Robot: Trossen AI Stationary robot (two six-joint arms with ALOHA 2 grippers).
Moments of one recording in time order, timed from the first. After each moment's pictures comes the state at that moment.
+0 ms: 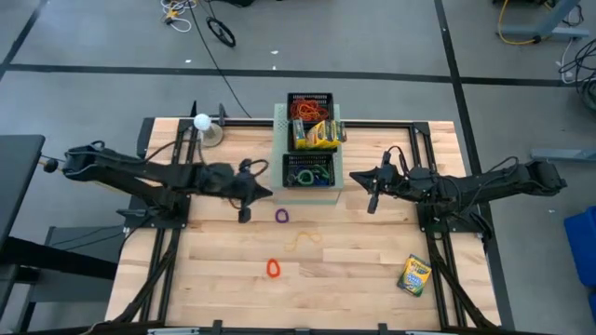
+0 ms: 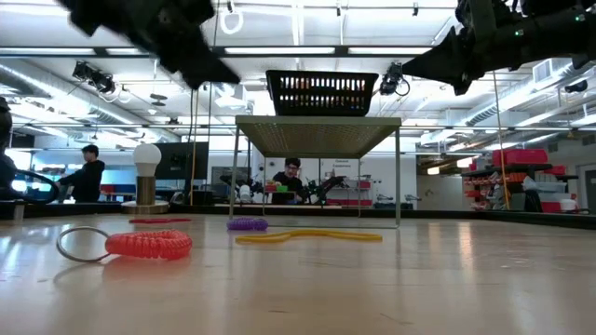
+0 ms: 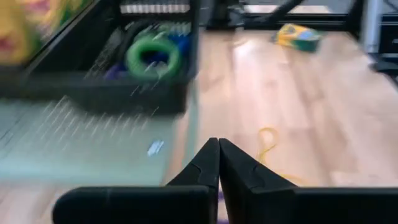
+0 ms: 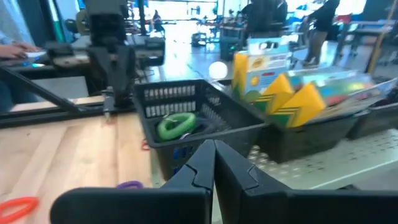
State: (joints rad) left arm -0.05 1.07 0.64 0.01 -0.16 -0.01; right arm 0.05 0.83 0.34 0.40 0.36 0.03
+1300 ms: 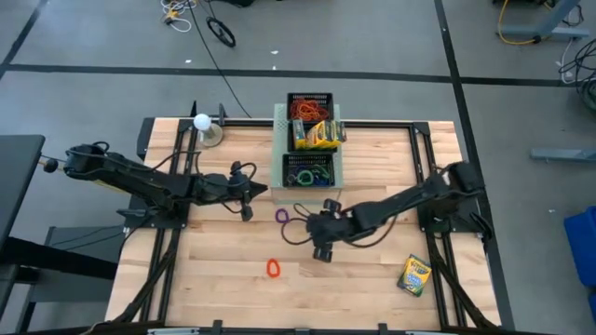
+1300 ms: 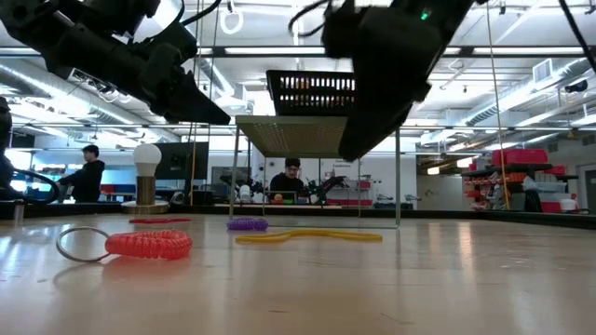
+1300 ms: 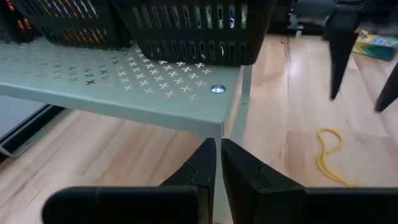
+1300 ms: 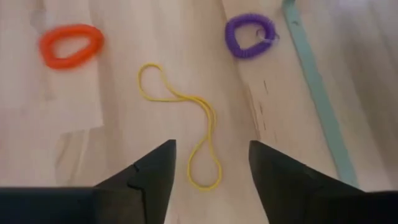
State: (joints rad) left arm -0.09 1.09 0.35 0.39 -0.41 -0.06; right arm 0.31 1.80 1.23 -0.50 0.27 0.43
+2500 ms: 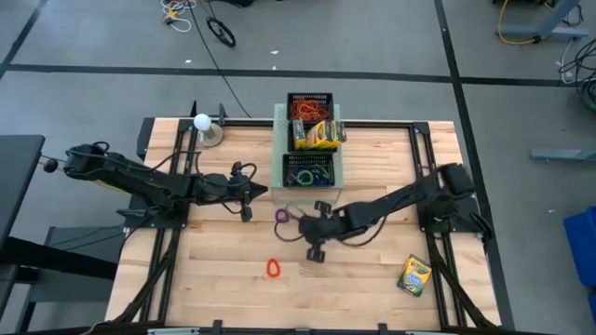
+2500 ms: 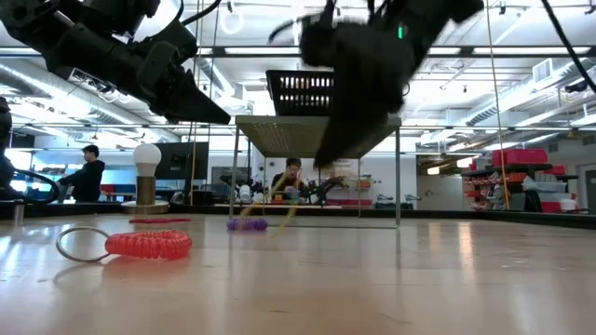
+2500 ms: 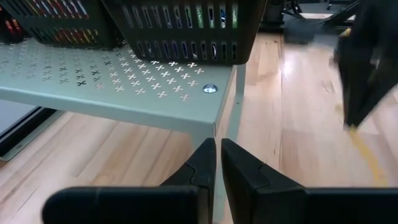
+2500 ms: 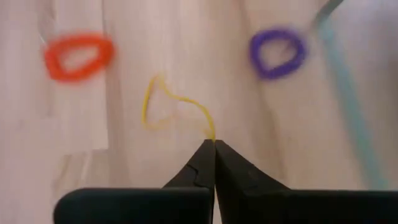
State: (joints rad) left arm -0.09 1.09 0.35 0.39 -0.38 -0.06; right arm 0.27 1.88 1.25 -0.38 0.21 0.35
